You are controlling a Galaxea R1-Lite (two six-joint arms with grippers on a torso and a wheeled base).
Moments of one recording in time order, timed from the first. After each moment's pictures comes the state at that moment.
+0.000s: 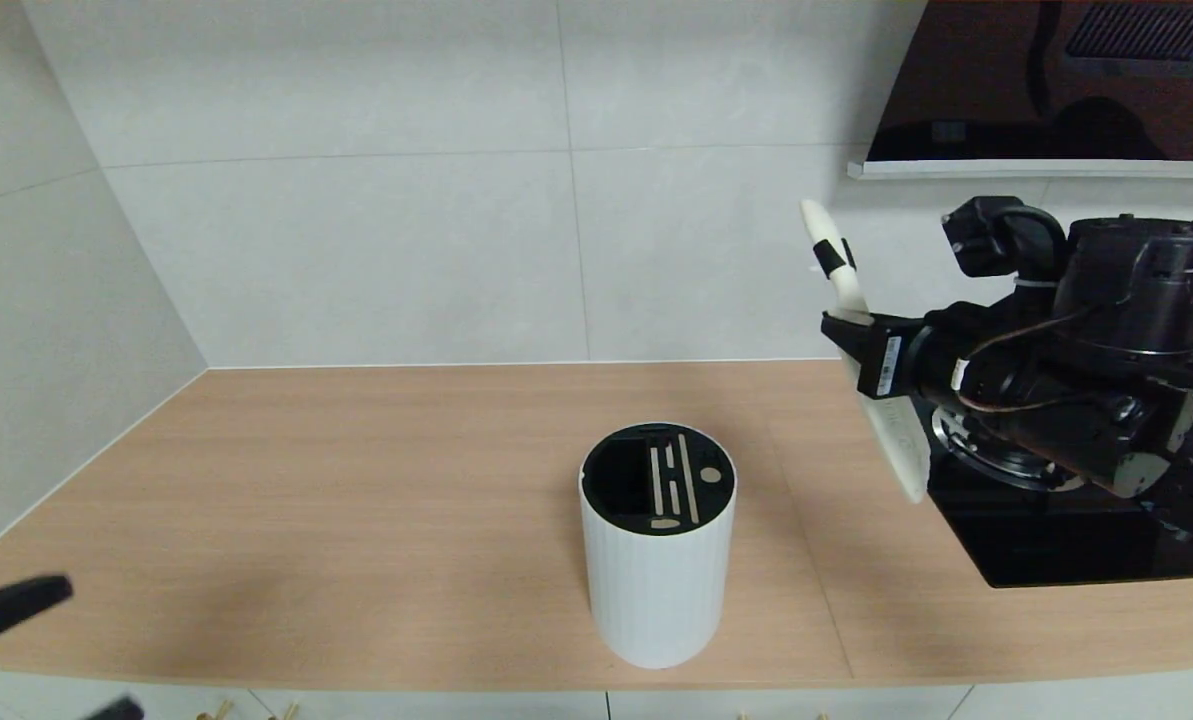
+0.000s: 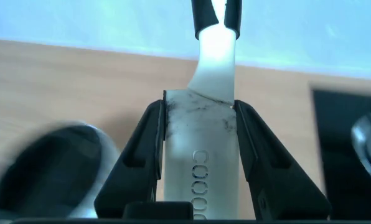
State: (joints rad) left arm -0.10 0.66 -0.54 0.02 -0.49 -0.04; right arm 0.53 1.63 -0.90 -0.68 -0.20 0.08
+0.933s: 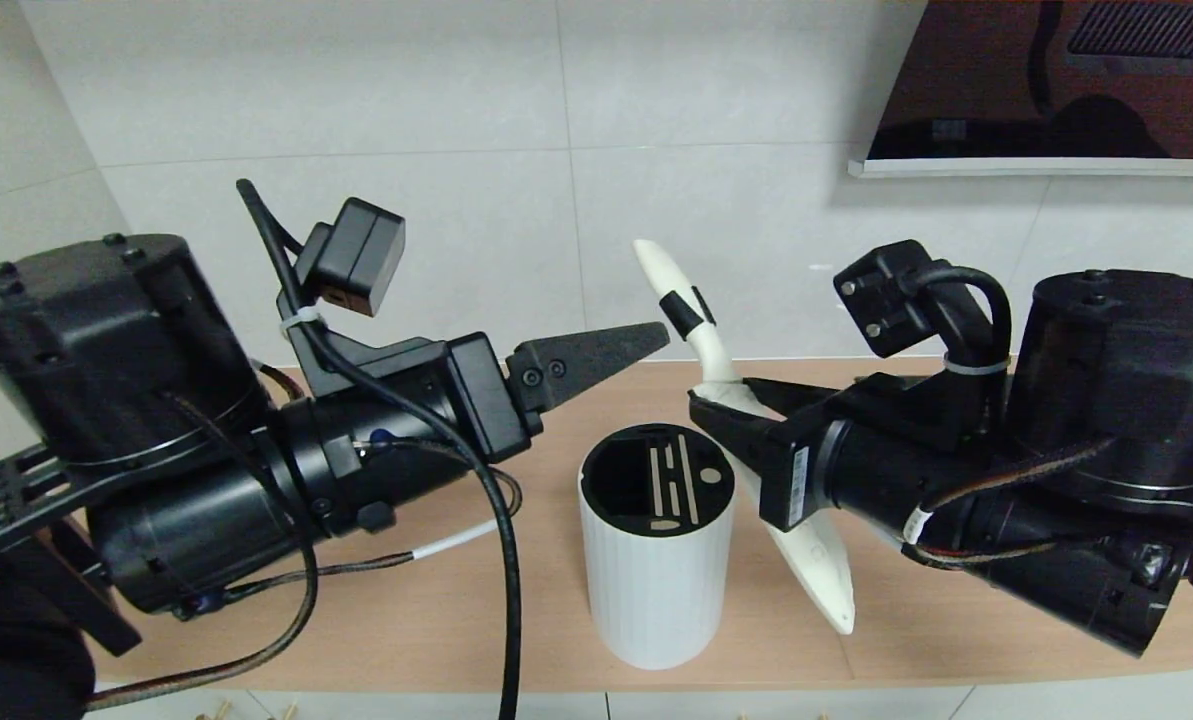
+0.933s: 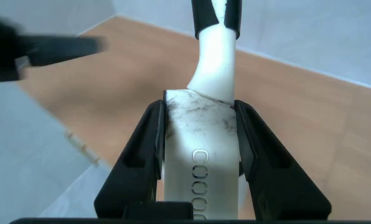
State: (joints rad) left arm -0.66 1.53 -0.73 -0.87 -0.30 -0.69; right arm 0.90 1.59 -0.83 -0.68 -0.21 0.09
